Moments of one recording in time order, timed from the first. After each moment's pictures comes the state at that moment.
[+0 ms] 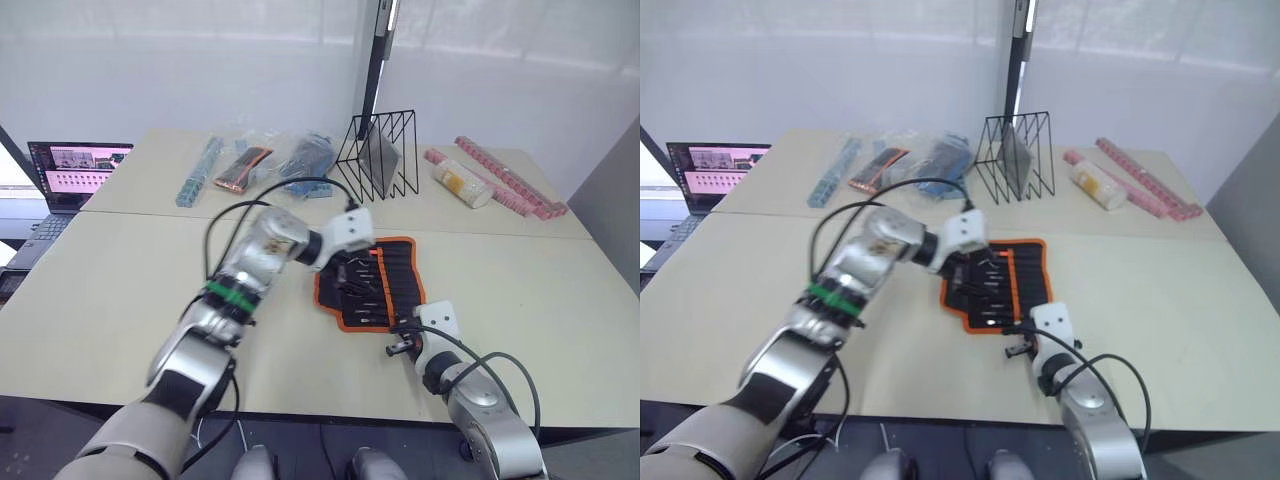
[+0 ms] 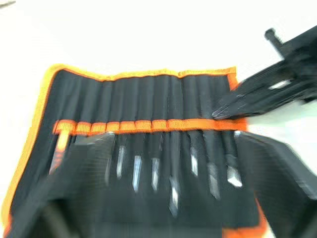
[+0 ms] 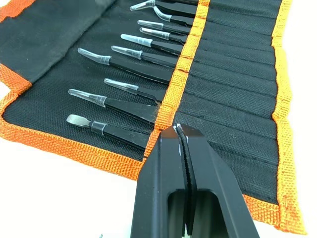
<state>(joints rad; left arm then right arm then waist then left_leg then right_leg) -0.95 0.33 -0.31 0.26 0.03 0.53 -1.25 0.08 -0.21 0.08 -0.45 0.09 0.61 0.22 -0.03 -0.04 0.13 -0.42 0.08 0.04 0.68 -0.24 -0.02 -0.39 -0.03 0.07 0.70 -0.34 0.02</state>
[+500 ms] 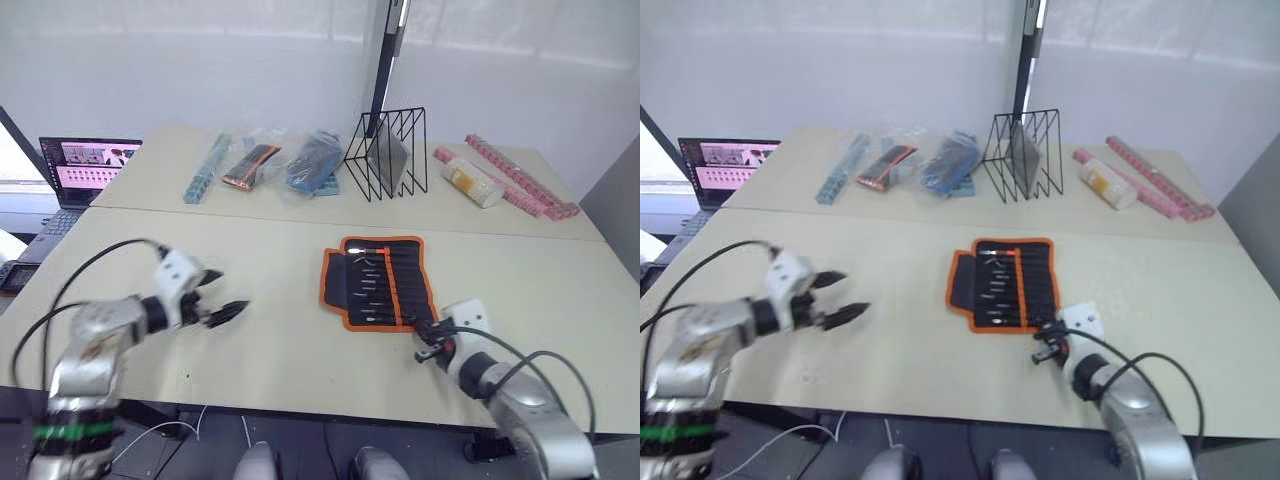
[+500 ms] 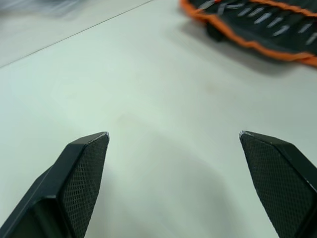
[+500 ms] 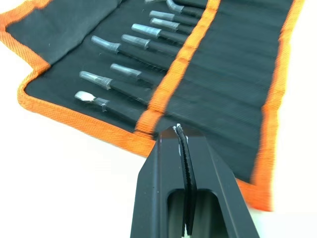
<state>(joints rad) -0.12 0.63 0.35 -0.12 -0.20 0.45 -1.00 0.10 -0.41 -0.15 -0.51 0.28 0.62 0.44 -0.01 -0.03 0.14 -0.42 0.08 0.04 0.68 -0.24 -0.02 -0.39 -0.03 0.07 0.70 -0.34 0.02</state>
